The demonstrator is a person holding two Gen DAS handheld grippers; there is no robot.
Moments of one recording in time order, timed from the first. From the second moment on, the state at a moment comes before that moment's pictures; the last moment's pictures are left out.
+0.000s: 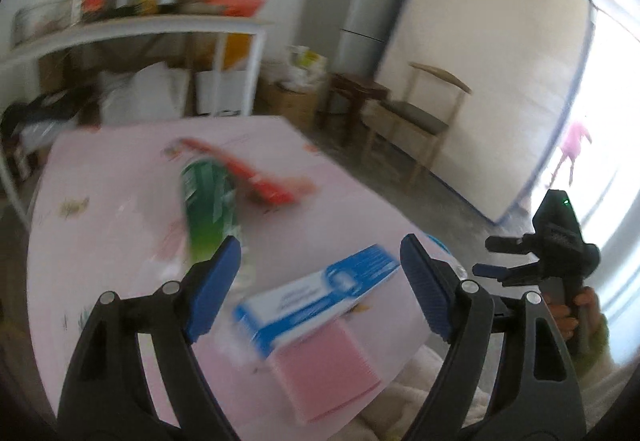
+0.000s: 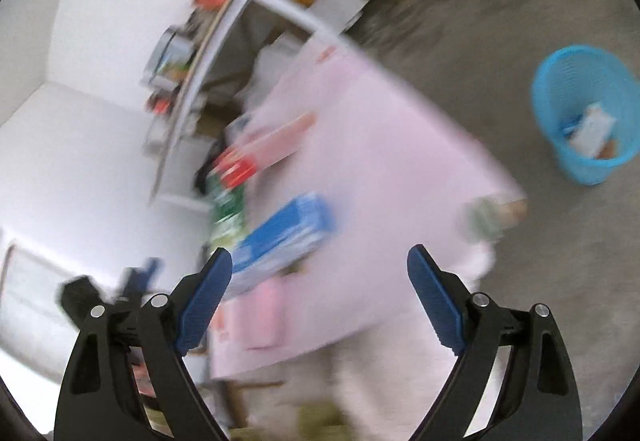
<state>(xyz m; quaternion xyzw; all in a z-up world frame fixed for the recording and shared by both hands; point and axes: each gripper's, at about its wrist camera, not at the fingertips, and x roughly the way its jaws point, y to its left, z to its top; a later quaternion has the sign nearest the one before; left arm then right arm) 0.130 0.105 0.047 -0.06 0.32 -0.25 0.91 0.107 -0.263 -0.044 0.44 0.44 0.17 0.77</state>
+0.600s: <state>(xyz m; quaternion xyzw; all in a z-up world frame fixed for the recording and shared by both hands) 0.134 0.134 -0.025 -0.20 0.37 -0.31 0.85 0.161 -0.174 -0.110 0.59 0.52 0.16 0.59</state>
